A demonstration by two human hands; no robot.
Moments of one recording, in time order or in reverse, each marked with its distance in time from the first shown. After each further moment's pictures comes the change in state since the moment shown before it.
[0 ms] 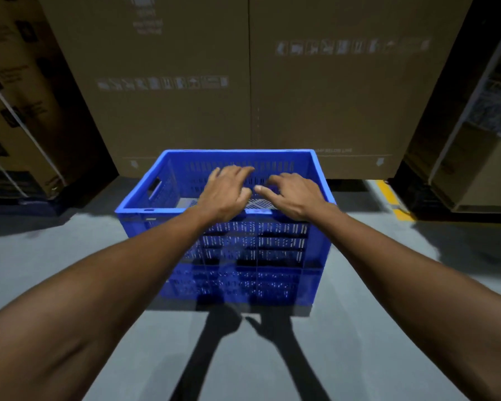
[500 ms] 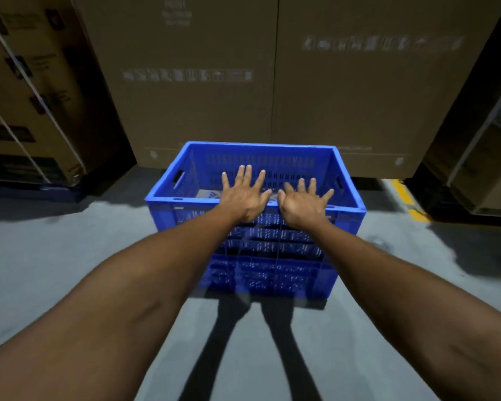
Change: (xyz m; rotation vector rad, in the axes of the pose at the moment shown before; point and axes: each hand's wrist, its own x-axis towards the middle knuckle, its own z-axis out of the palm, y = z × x) left_hand -0.018 -0.021 0.023 0.184 -0.341 -0.195; right_hand 0.001 -0.042 0.058 -0.137 -0.222 0.375
